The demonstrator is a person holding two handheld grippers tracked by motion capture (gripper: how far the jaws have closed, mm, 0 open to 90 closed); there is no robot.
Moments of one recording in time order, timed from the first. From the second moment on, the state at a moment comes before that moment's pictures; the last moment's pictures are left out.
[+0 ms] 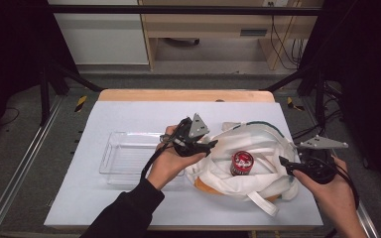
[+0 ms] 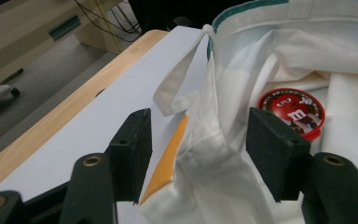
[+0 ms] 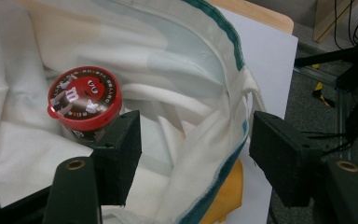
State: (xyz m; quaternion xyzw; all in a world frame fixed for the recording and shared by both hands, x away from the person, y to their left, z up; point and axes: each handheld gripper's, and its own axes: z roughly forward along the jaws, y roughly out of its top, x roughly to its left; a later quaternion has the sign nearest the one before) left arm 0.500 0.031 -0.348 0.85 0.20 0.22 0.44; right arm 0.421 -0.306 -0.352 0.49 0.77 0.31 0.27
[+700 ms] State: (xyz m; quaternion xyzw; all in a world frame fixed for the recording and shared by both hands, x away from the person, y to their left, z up) left arm 0.527 0.011 -0.368 0.87 0.21 0.22 0.40; right arm 0.402 -0.321 -0.391 0.52 0.77 0.29 0.25
